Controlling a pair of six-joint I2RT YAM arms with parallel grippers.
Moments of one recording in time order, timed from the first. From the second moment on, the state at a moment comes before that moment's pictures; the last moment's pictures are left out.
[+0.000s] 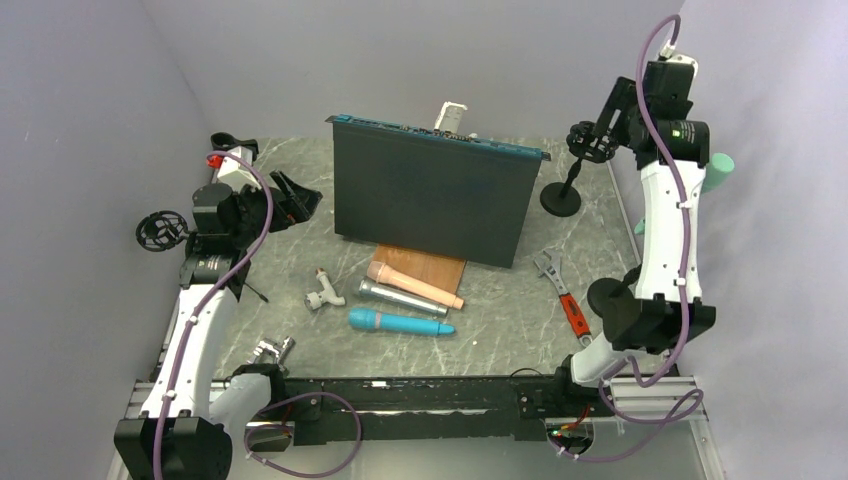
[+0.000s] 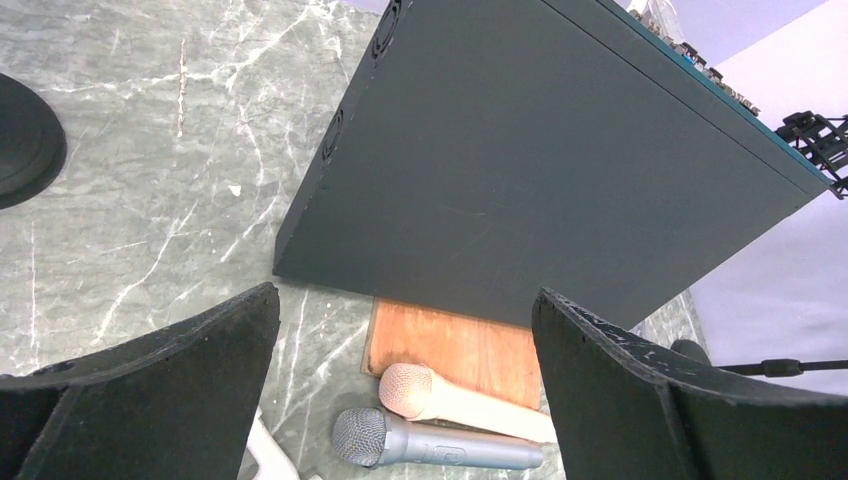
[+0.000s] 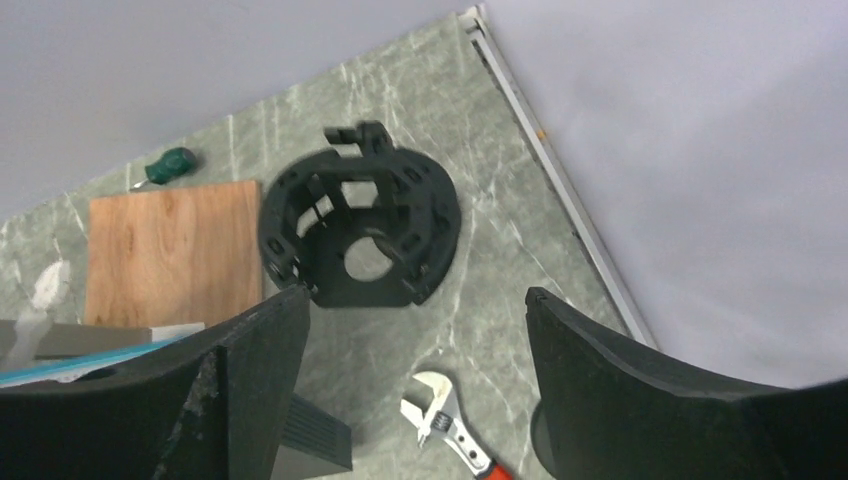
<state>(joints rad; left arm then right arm) 0.02 0.95 0.88 -0.19 0.37 -0.49 -0.12 1.64 2.10 -0.99 0.22 0.23</state>
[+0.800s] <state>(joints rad) 0.02 0.95 0.88 -0.18 0.38 -0.49 -0.10 1.69 1.92 -0.95 0.36 0.28</state>
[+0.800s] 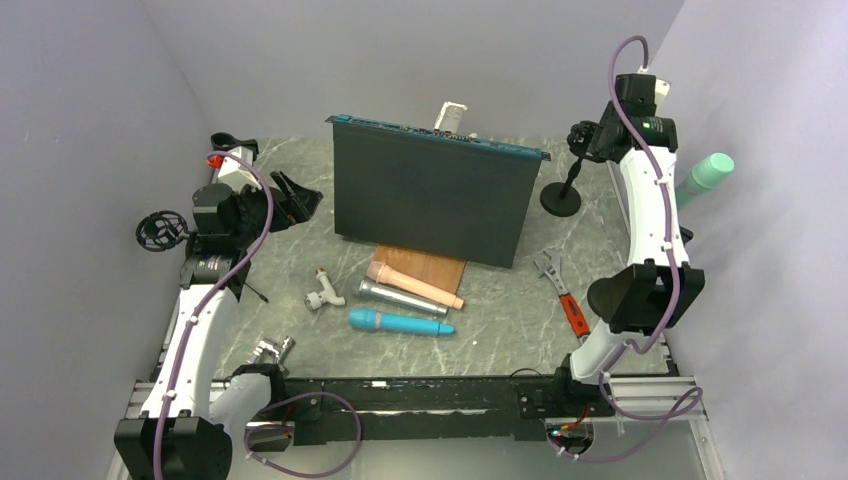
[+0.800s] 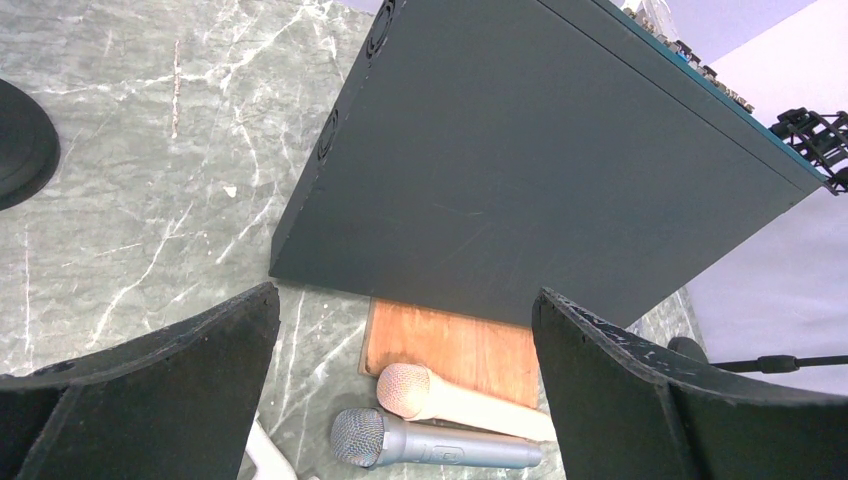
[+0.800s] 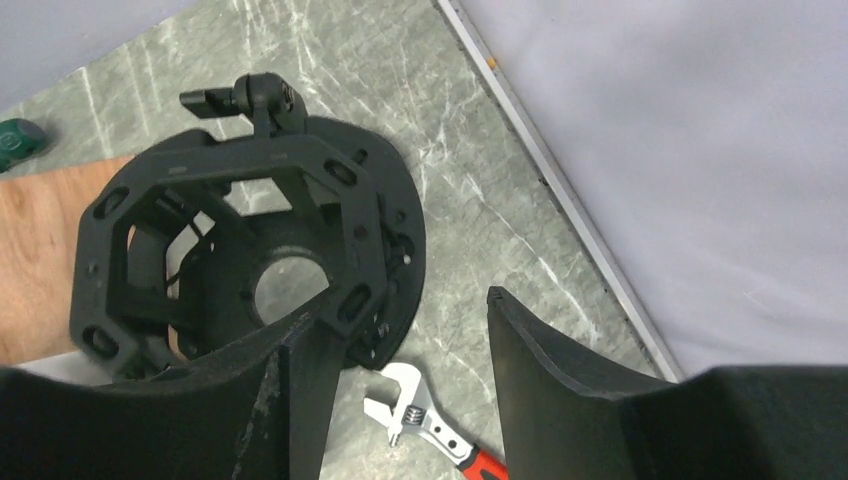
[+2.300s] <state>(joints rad) 0.03 0.97 0.87 -0.16 0.42 -0.52 0.03 1.31 1.69 -0.91 0.52 0.21</state>
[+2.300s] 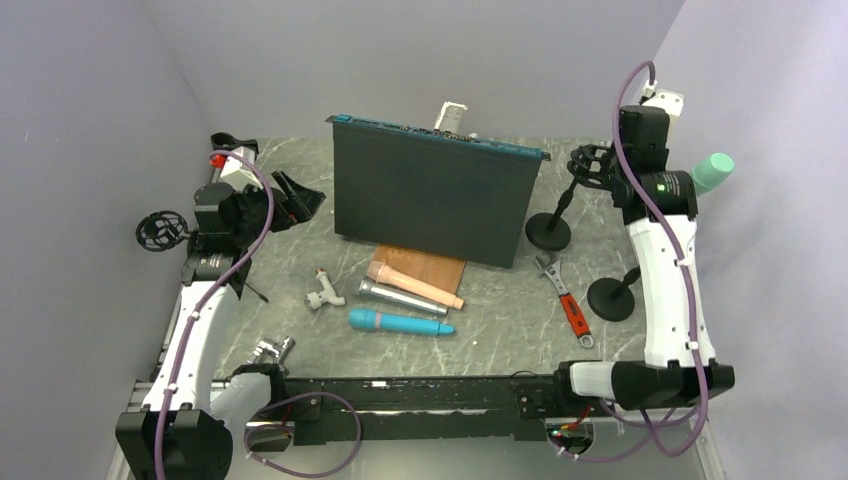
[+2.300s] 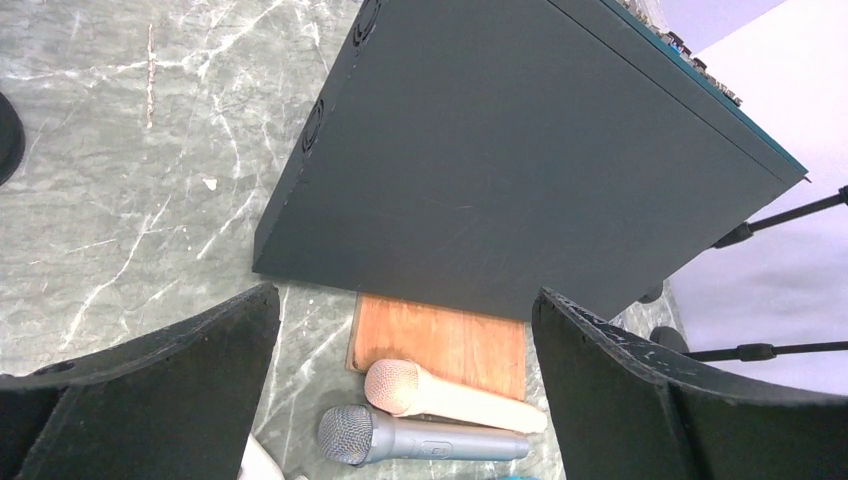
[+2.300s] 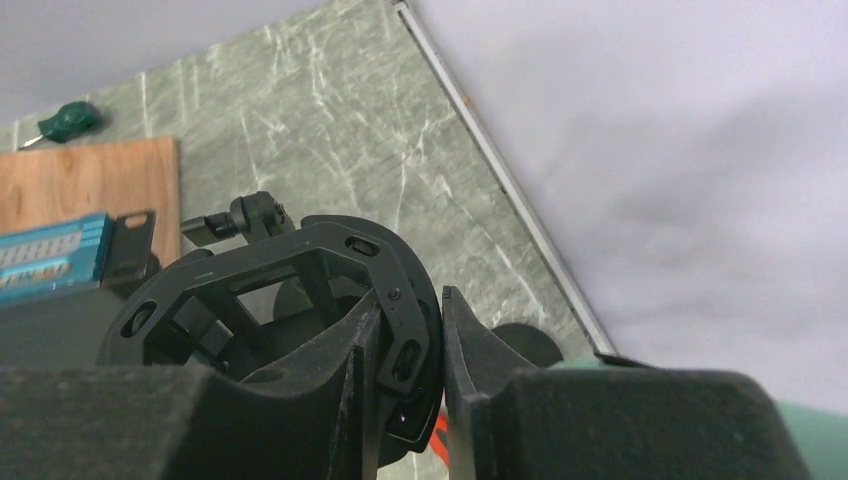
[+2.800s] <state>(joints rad) 0.00 0.97 0.87 -0.16 0.43 -0.50 0.04 1.03 1.53 -1.06 0.42 0.17</state>
